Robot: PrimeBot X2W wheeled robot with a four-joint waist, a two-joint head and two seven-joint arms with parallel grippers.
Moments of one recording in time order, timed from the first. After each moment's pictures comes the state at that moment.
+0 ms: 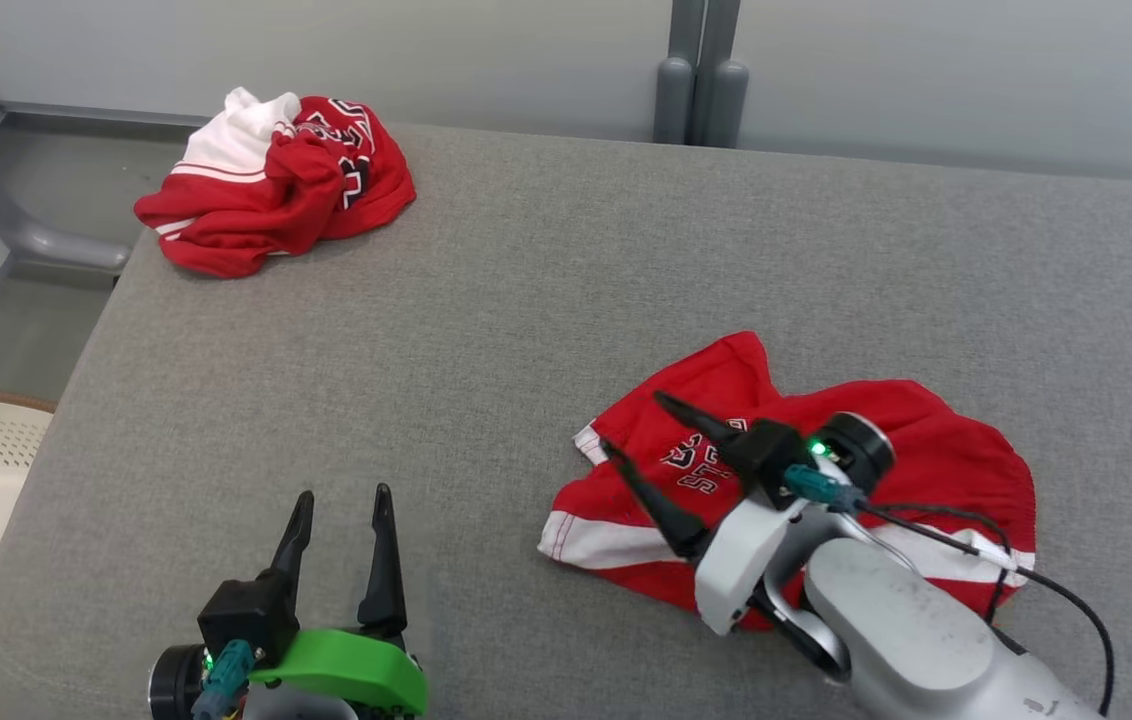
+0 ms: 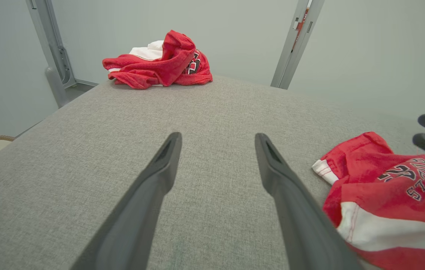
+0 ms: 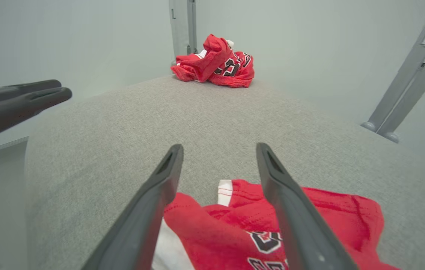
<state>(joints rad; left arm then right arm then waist) -0.04 0.05 -0.23 0.26 -0.32 0.07 -0.26 -0.53 -0.17 0.78 0.56 0.36 0.13 -0.26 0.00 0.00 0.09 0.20</state>
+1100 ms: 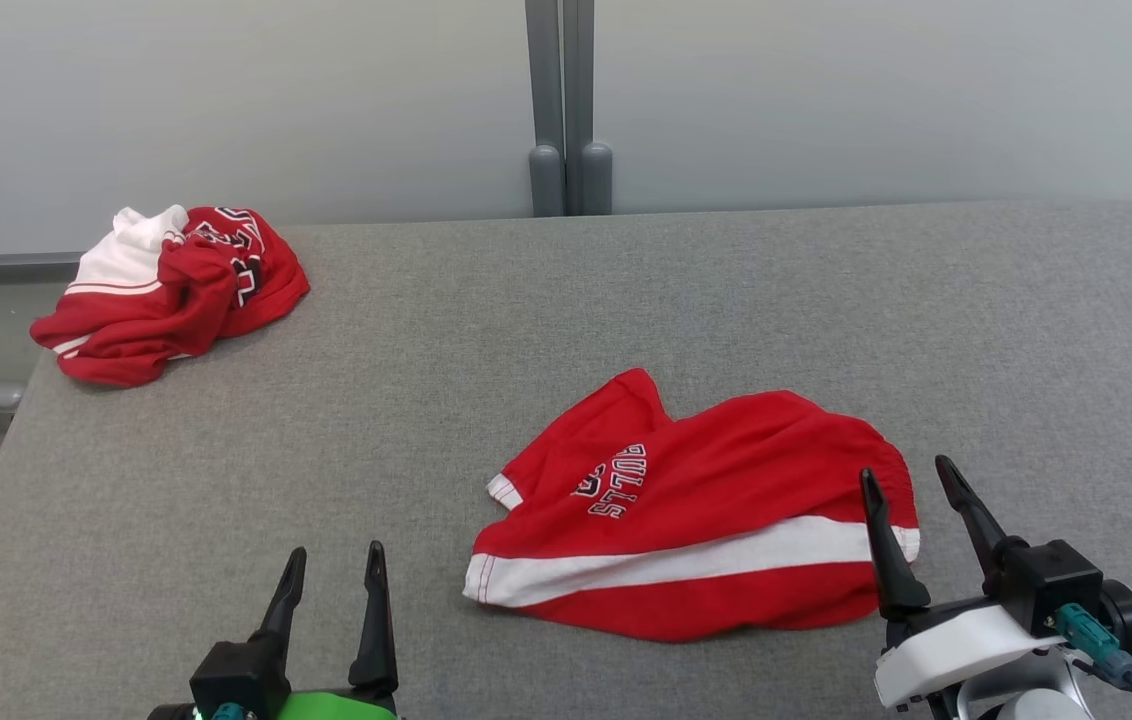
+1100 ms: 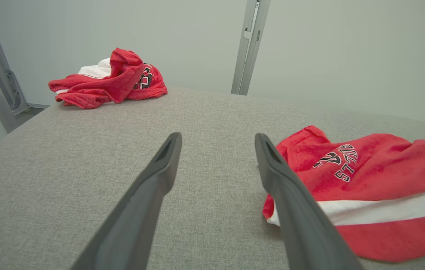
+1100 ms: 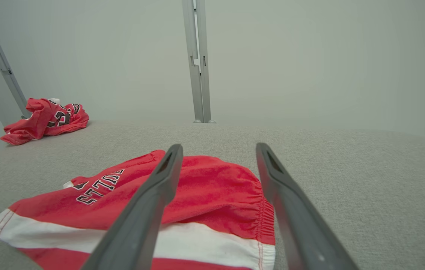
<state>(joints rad) 0.07 0.05 -0.20 0.20 -0.27 0.03 -0.26 0.02 -0.06 0.05 0.15 0.09 0.13 -0.26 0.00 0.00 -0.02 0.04</state>
